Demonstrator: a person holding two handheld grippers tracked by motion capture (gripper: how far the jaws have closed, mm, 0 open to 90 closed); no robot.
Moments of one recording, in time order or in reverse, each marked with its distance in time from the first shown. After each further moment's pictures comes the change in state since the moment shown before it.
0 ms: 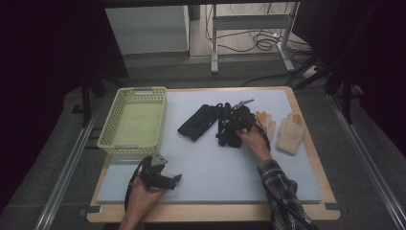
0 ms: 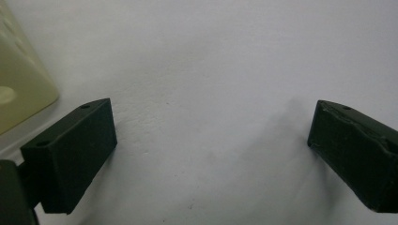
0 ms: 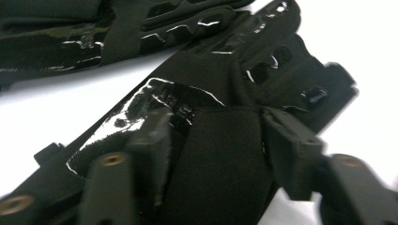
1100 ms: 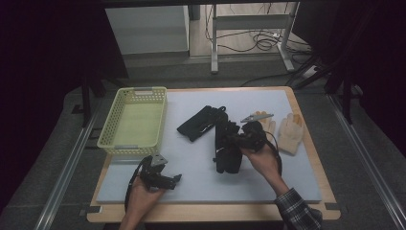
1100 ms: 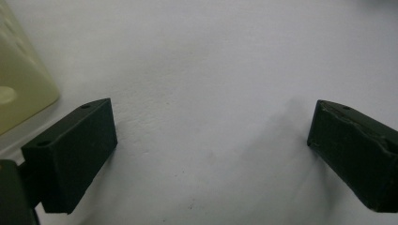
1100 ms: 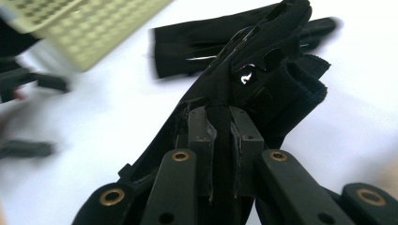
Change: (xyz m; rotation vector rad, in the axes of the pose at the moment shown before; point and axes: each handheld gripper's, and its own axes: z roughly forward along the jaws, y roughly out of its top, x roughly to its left) left arm 0.000 0.000 0.000 0.001 0.003 0.002; right arm 0.065 -0.036 -0.118 -0.118 0.239 0.071
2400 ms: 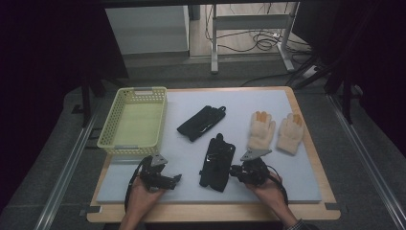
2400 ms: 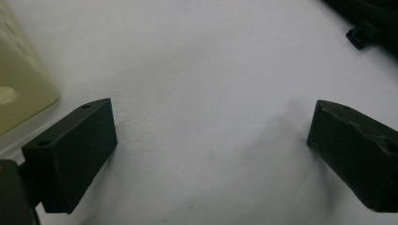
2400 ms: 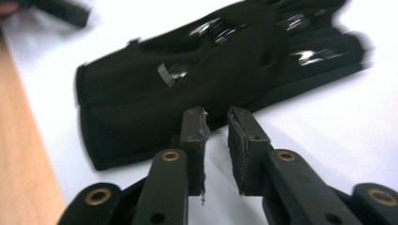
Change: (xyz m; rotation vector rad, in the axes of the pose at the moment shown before) left arm 0.000 0.000 0.000 -0.001 0.000 -0.002; right arm 0.020 -0.089 -0.001 0.058 0.052 -0.165
